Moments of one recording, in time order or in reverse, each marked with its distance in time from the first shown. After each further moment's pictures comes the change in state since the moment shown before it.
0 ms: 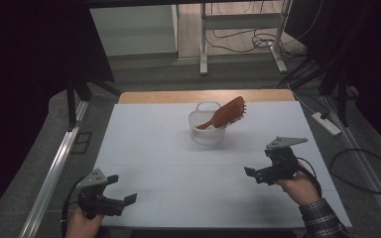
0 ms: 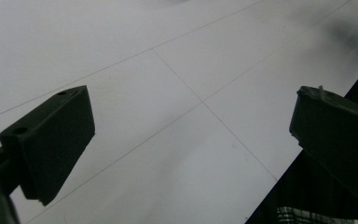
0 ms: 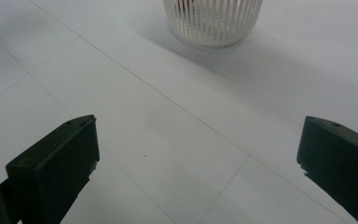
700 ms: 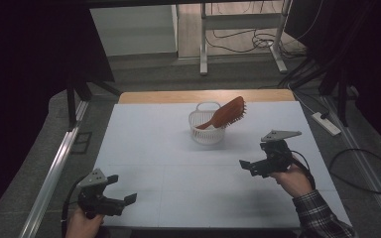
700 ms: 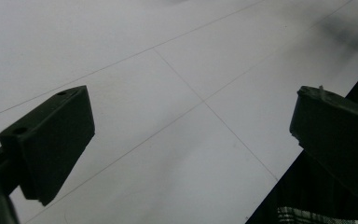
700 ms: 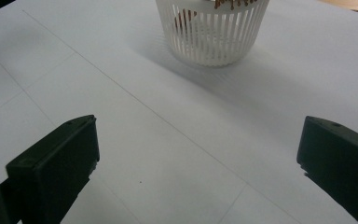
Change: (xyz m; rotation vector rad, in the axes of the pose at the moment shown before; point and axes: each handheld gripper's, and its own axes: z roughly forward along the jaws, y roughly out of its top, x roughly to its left) left arm 0.000 0.000 0.000 0.003 0.002 -0.004; right arm -0.003 0.016 0.012 -0.022 -0.002 -0.008
